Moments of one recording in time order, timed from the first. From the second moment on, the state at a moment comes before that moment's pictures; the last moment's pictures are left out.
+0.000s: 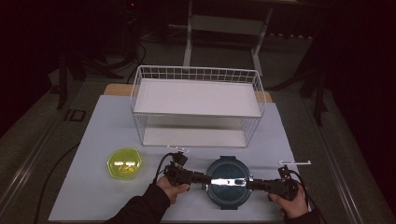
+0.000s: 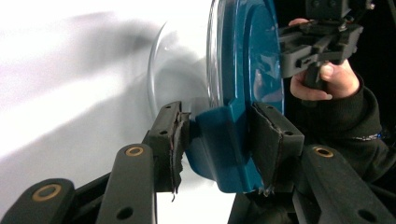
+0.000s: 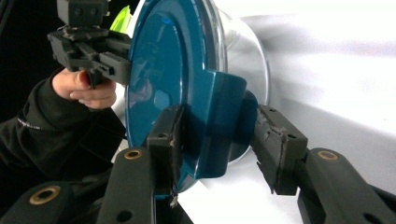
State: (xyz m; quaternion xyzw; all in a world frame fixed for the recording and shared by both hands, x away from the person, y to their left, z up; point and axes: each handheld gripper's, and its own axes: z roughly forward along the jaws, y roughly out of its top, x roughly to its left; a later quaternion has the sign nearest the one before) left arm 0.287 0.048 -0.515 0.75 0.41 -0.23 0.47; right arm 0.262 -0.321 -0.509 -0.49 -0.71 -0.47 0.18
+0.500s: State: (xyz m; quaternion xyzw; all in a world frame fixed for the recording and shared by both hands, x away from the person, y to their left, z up) left arm 0.286 0.051 -0.502 0.75 0.40 -0.23 0.47; right arm 0.258 -0.318 -0.503 -0.49 -0.71 -0.47 0.18
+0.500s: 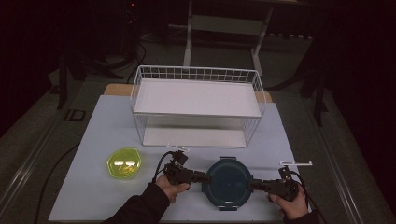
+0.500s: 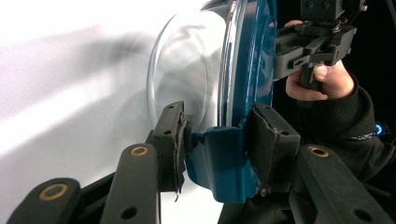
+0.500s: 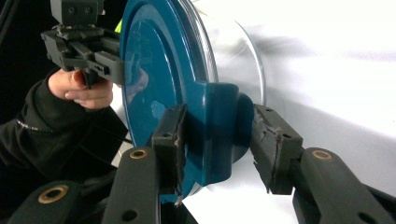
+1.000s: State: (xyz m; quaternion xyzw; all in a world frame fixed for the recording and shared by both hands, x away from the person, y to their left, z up) left arm 0.294 0.057 -0.493 0.76 0.43 -0.19 0.45; right arm 0.270 -0.297 -0.480 -0.49 -0.73 -0.46 0.15
